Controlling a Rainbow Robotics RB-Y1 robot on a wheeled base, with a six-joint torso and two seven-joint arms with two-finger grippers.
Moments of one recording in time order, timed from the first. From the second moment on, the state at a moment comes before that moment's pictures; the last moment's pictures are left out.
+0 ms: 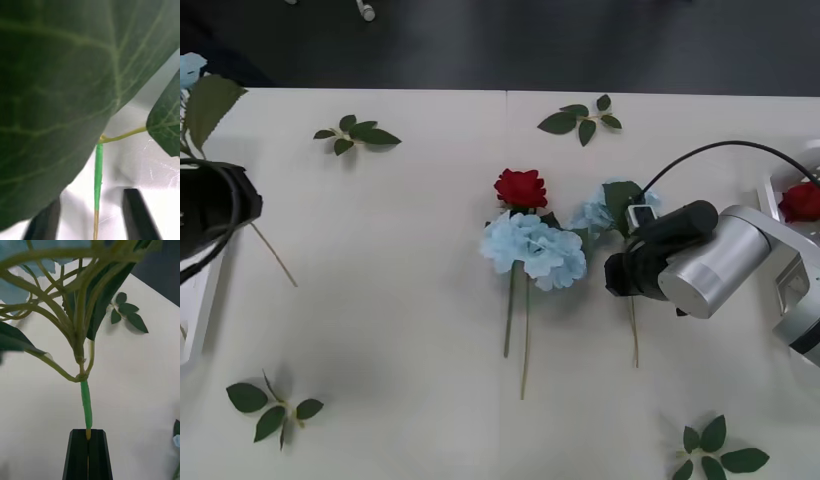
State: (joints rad) right arm -0.45 -0.71 0.66 -1.63 -0.56 1.09 0.93; left arm -0.14 0.51 0.24 -2.40 0.45 1.69 -0.82
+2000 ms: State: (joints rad) right arm -0.27 -1.09 0.13 -2.21 -1.38 0.78 1.81; left arm -0.21 0.75 0.35 -1.23 0.66 1.13 -1.32
